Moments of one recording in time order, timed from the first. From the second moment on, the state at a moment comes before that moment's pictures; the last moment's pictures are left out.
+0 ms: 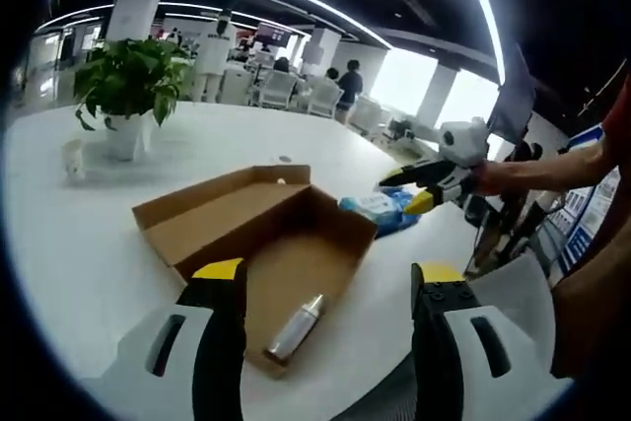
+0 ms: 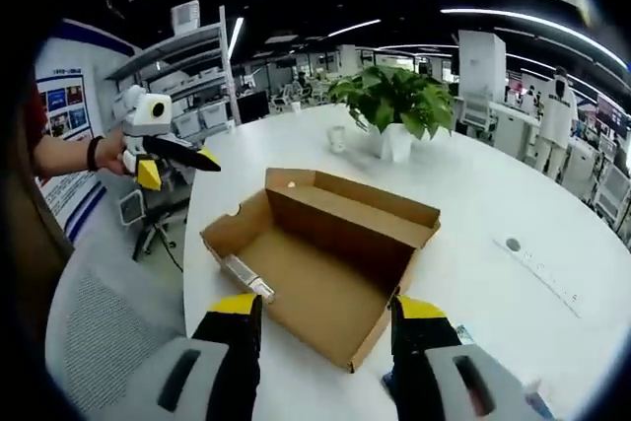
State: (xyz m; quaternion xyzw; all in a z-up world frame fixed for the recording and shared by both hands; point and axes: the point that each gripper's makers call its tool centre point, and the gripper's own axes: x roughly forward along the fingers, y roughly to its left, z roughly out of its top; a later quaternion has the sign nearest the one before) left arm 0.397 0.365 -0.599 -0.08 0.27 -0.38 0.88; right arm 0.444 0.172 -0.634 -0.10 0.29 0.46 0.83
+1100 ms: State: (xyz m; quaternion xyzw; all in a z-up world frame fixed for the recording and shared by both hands) left arm 0.430 0.338 -0.728 0.18 0.43 -0.45 0.76; right arm 0.393 0.176 -0.634 -0.09 0.29 0.45 0.84
